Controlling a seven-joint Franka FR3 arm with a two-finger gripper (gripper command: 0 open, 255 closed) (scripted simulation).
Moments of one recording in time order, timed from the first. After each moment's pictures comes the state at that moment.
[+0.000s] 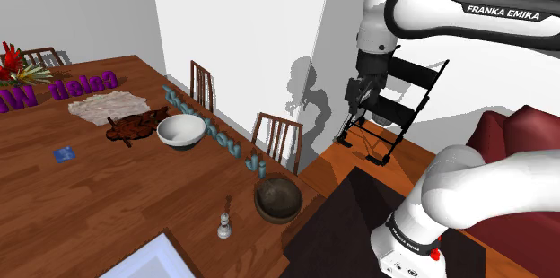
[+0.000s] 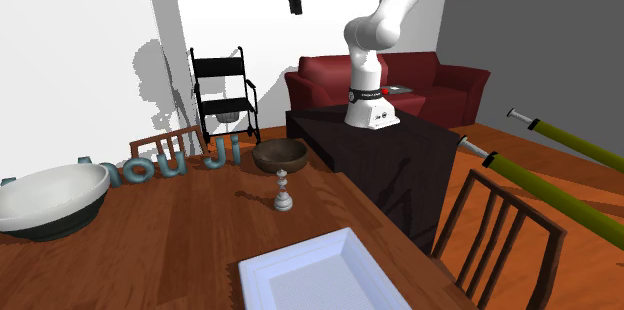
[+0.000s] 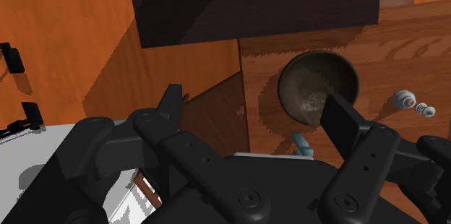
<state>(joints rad) -0.02 -0.79 0.02 -2.44 -0.05 1.48 0.17</state>
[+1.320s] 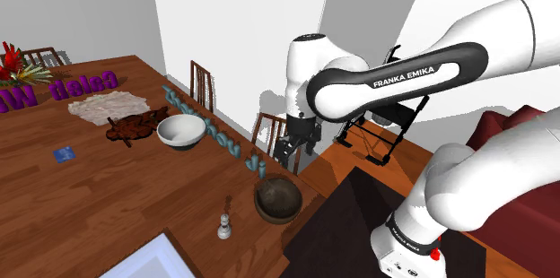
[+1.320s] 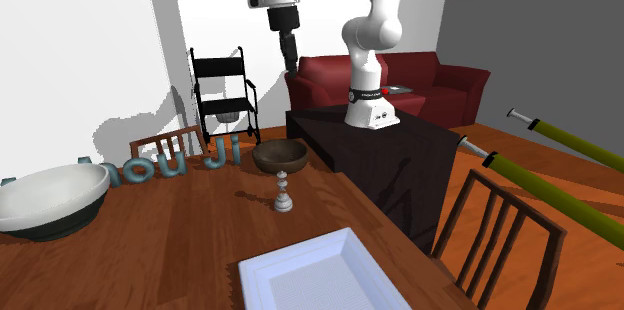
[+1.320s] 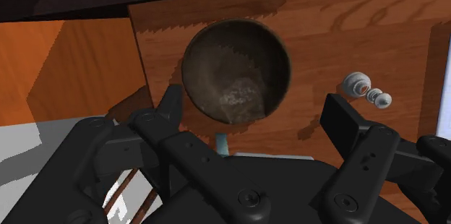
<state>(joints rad) 0.09 -0.41 0.30 -2.56 0.15 2.02 0.49</state>
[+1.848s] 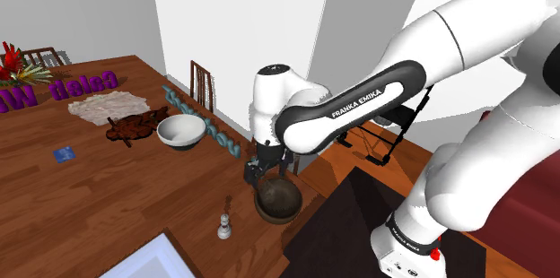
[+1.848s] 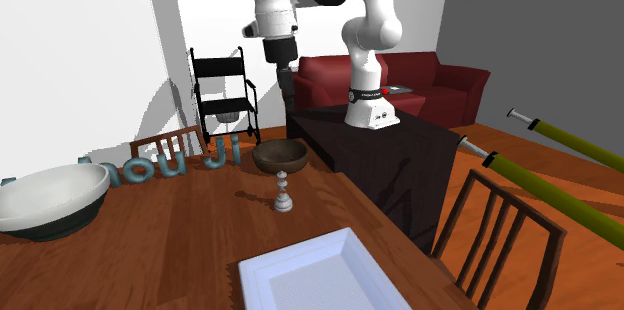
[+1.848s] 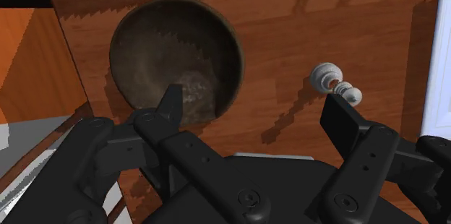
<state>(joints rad) 0.11 -0.13 0.41 -2.48 0.11 2.25 0.65</state>
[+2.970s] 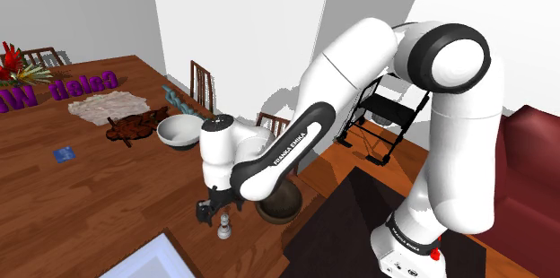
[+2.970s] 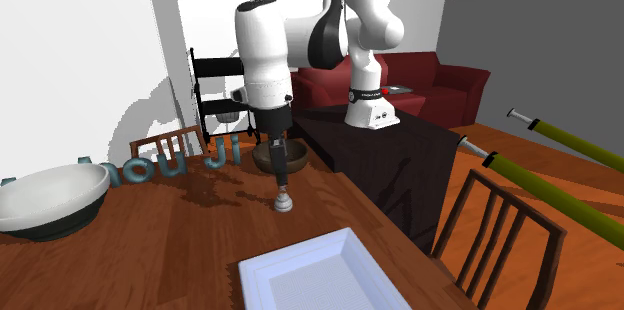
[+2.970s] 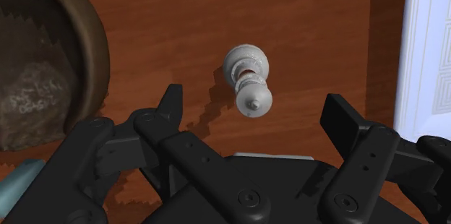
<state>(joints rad) 0.24 0.42 0.40 -2.18 -0.19 2.49 1.00</state>
